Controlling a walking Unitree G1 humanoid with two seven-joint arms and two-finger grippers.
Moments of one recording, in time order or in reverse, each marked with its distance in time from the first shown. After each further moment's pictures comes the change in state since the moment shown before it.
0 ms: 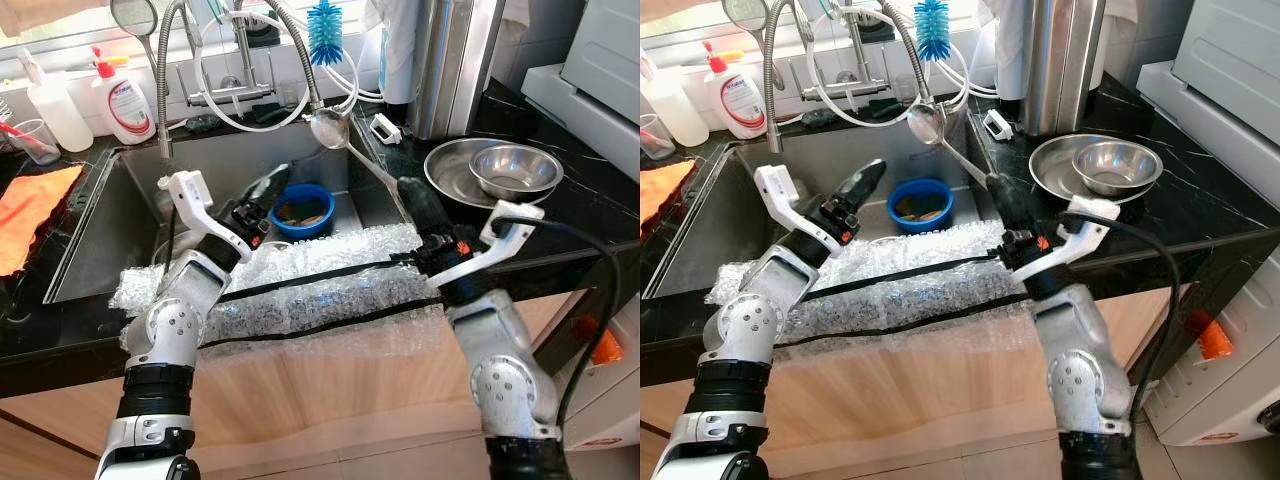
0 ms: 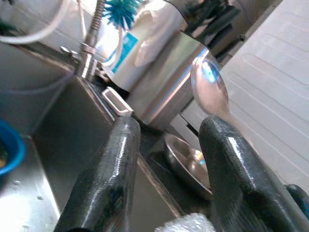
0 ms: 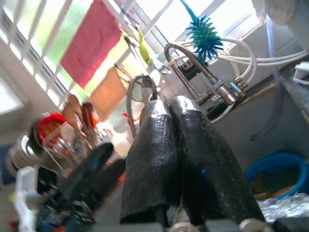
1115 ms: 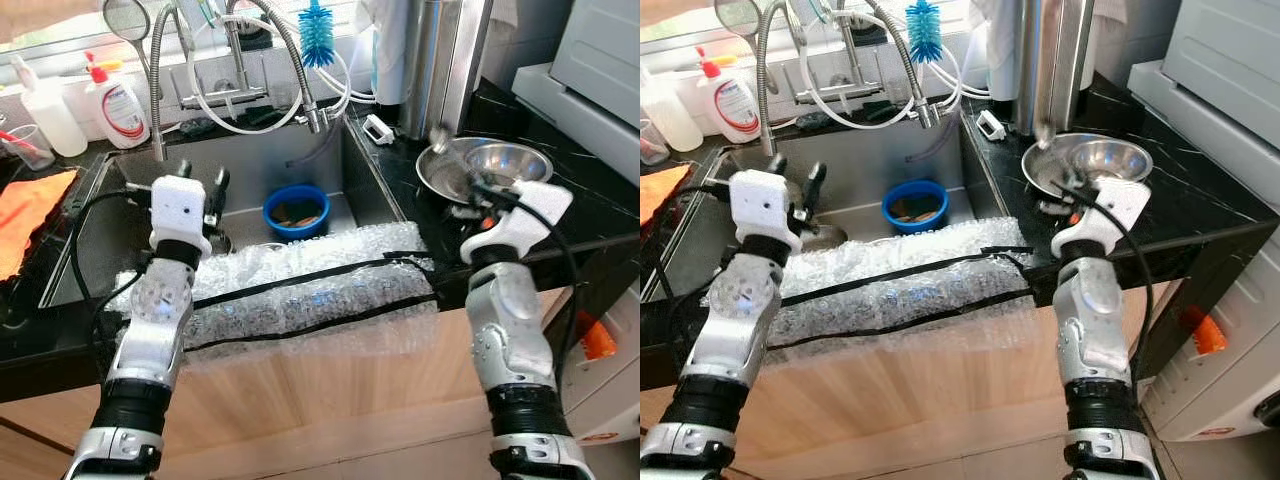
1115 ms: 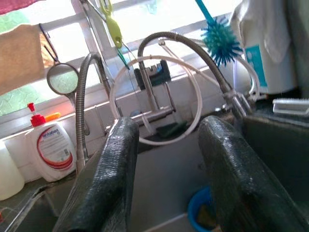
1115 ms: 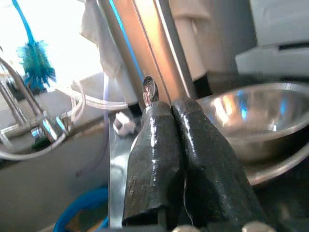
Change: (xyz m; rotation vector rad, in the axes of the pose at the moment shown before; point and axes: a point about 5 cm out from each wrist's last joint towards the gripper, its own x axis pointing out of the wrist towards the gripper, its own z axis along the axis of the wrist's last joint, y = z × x) left arm -0.021 0.019 0.029 1.100 -0.170 0.396; right arm 0.015 -0.059 0.031 -0.602 -0.078 -0.541
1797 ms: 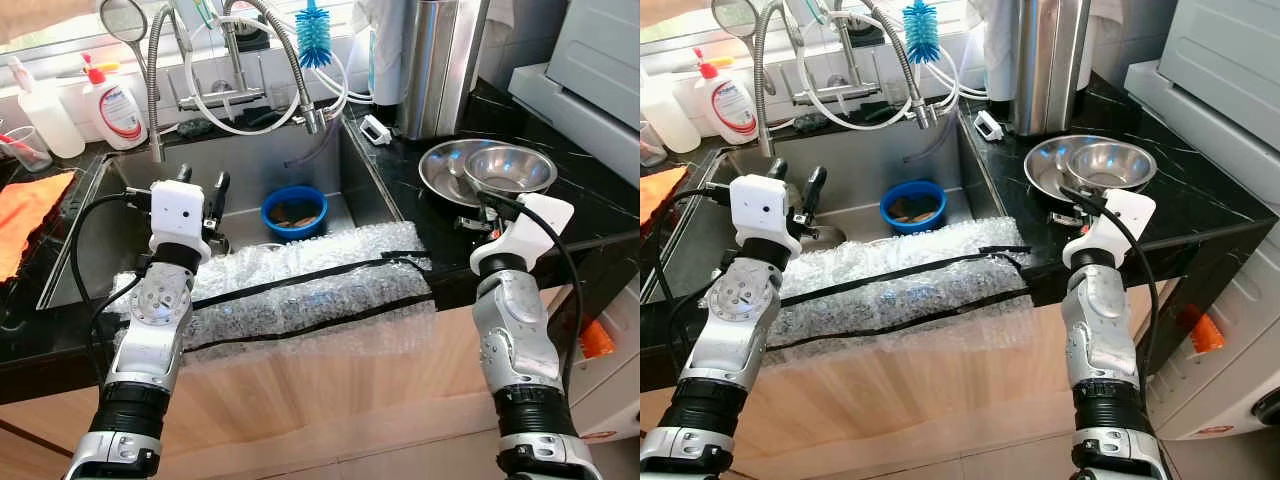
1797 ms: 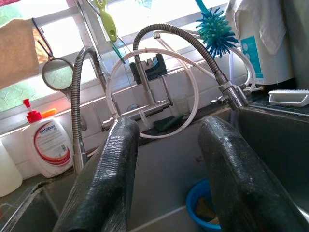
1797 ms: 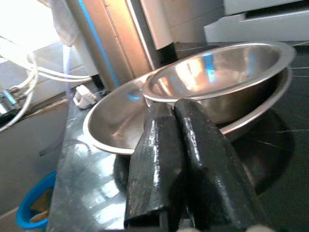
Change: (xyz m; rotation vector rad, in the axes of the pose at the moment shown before) left arm -0.006 -0.001 -0.006 0.021 0.023 -0.019; right arm -0.005 -0.020 -0.024 -0.032 0.145 -0.111
